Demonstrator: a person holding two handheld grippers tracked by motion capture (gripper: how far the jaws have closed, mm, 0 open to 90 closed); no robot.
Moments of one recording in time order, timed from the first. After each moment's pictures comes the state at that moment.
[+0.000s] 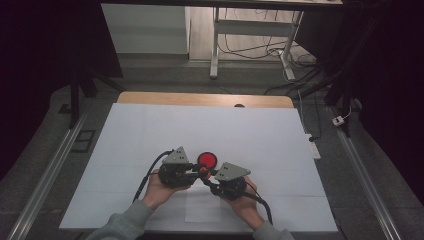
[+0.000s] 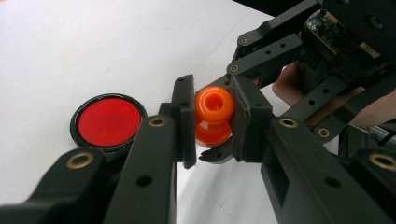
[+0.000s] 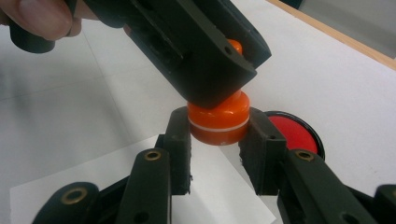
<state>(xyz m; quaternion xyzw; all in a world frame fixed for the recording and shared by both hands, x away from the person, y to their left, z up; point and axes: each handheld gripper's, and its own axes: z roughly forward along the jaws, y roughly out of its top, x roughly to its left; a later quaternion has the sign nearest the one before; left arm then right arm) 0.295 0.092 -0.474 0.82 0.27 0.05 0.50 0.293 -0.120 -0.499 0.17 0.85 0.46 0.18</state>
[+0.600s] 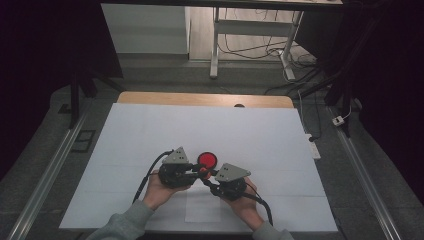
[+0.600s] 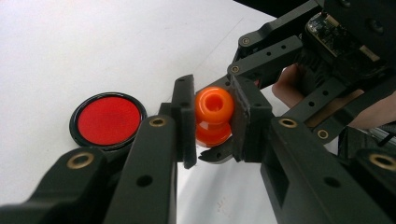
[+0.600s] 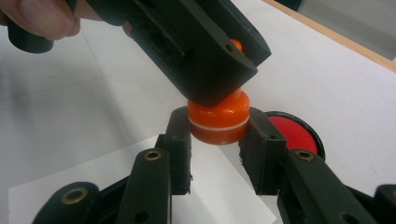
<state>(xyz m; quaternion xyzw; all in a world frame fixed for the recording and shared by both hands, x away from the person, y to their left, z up) 0.295 0.092 -0.475 0.82 0.27 0.05 0.50 0.292 -0.121 -0.501 0.17 0.85 0.47 0.18</state>
